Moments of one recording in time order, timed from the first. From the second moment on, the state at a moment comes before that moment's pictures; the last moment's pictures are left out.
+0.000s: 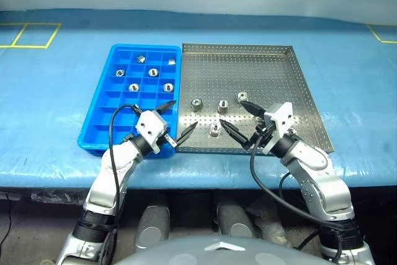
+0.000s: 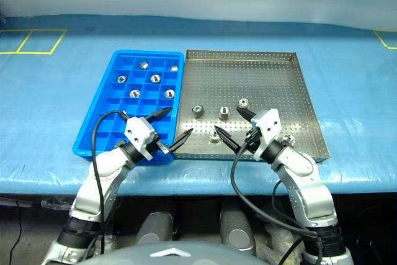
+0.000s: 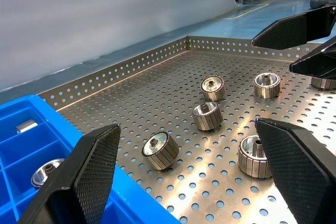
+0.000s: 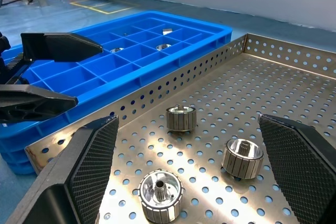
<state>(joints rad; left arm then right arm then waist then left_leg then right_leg) -0.02 0.32 -0.17 -0.23 -0.16 0.04 -0.58 0.03 -0.40 0.01 -0.37 0.37 0.29 0.61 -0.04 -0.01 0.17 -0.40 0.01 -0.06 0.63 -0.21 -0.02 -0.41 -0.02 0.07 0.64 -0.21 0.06</state>
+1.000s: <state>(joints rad) -0.23 0.32 -0.17 -0.24 -0.20 0.34 -0.58 0.08 -0.37 0.03 -0.38 0.36 0.29 0.56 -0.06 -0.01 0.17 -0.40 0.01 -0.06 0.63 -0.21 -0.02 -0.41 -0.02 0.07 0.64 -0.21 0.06</state>
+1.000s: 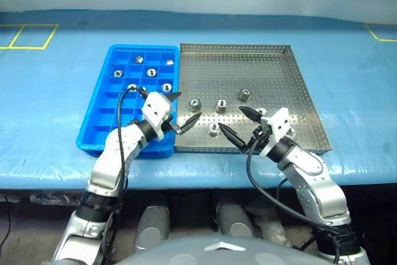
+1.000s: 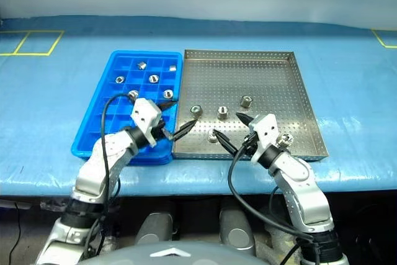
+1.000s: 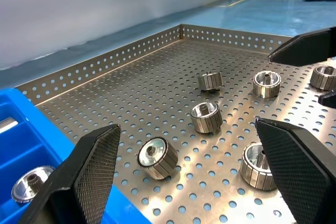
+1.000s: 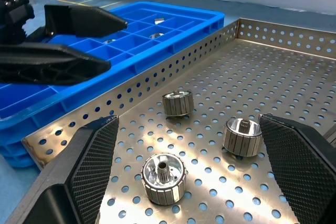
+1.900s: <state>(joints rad) -0.84 0.46 -0.37 0.38 -0.09 0.56 -1.01 0.13 -0.35 0.03 -0.41 0.31 0.25 0.52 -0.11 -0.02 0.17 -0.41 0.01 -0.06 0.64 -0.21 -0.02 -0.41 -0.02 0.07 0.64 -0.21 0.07</state>
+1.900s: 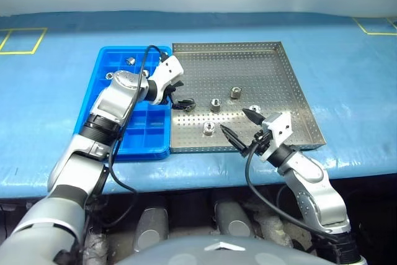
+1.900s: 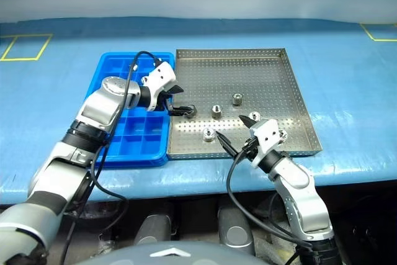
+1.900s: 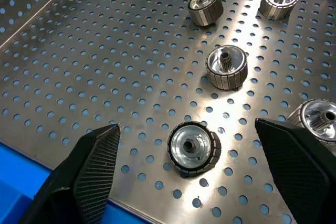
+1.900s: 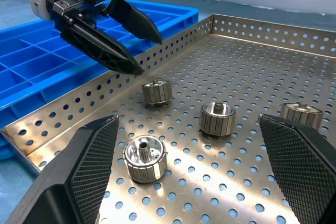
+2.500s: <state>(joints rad) -0.89 0.41 -0.45 0.53 0.07 0.40 -1.09 0.14 -0.34 0.04 -0.41 0.29 0.25 0.52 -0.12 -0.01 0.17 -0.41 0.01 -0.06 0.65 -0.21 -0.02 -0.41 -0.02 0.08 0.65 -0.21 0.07</state>
